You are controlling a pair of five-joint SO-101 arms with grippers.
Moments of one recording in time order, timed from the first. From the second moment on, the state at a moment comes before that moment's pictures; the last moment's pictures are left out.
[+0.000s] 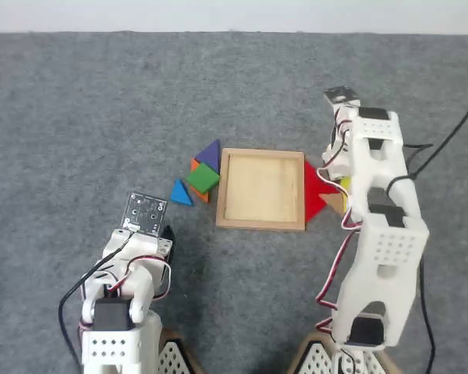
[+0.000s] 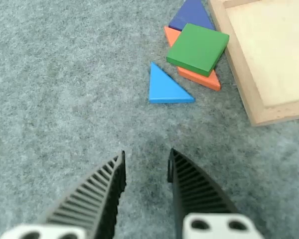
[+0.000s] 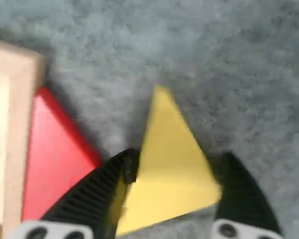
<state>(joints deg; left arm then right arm) -6.5 -102.5 97.2 65.4 -9.7 1.8 38.9 -17.4 74.7 17.9</state>
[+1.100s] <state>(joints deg) -6.5 -102.5 97.2 65.4 -9.7 8.5 5.7 22.2 72.3 -3.6</state>
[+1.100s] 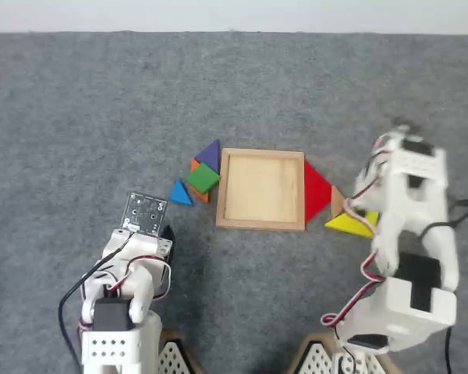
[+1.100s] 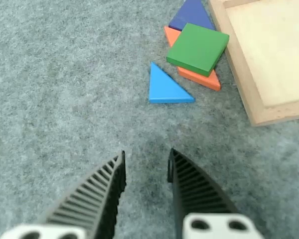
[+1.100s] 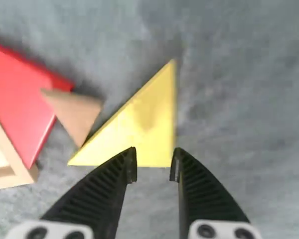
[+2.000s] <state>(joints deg) -6.5 -102.5 97.2 65.4 -9.7 8.9 20.0 9.9 70.6 2.9</state>
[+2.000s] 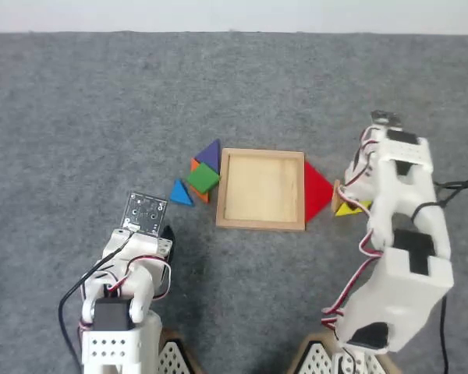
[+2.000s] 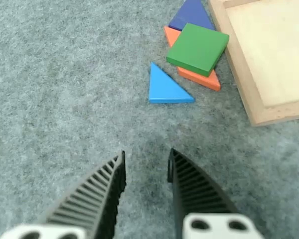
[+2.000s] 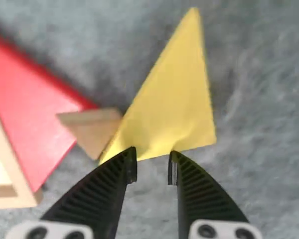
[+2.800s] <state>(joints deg) -6.5 -102.5 97.2 65.4 -9.7 5.5 23.6 -6.6 81.0 -2.3</state>
